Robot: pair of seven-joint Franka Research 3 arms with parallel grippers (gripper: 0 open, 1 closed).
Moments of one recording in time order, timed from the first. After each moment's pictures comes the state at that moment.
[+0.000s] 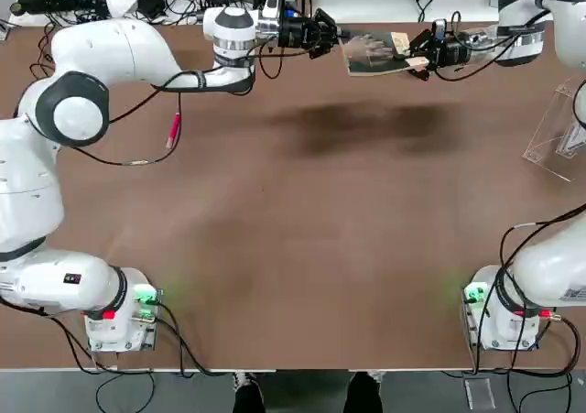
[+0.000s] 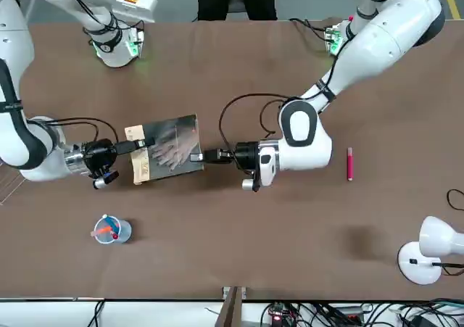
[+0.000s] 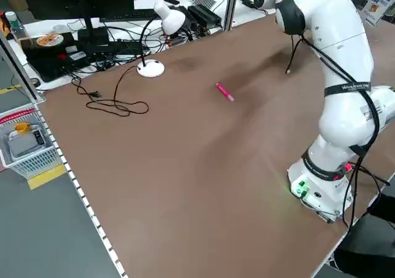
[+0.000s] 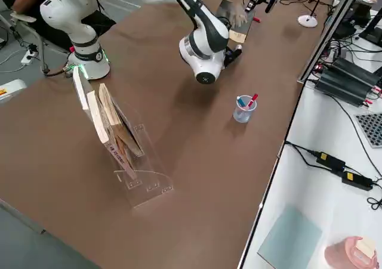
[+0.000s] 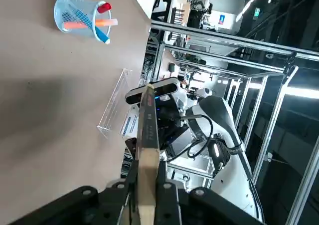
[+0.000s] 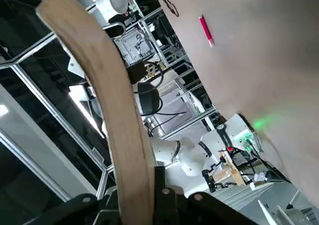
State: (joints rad) left arm -0.12 0.84 -0.73 -1.38 -1.32 2.45 0.31; right arm -0.05 0.51 0.06 -1.85 1.41 1.40 -0.28
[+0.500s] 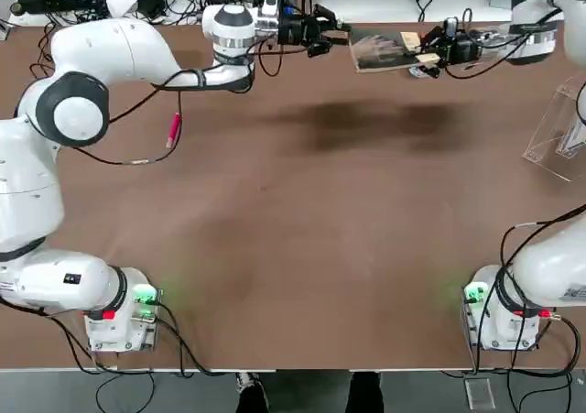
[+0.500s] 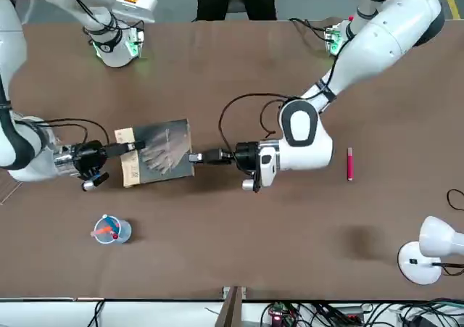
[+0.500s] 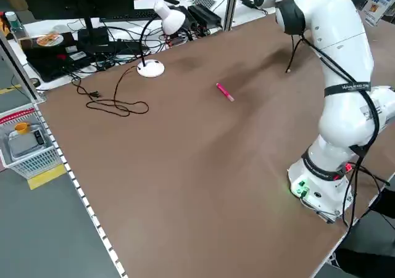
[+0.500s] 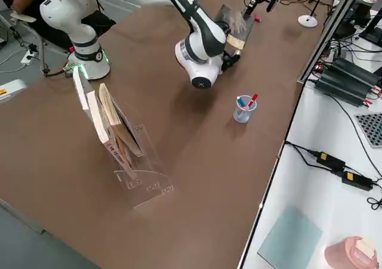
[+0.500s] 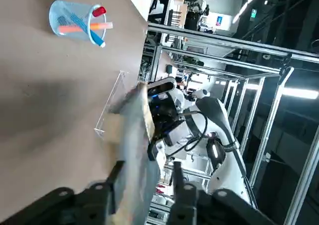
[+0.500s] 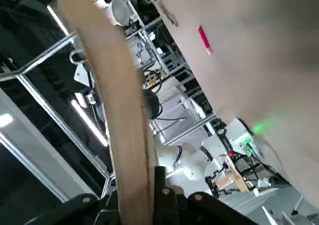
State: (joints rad) left arm -0.12 0.84 -0.73 -1.36 -1.32 2.45 0.31; right arm -0.06 0.51 -0.01 -1.83 1.38 1.39 -0.27
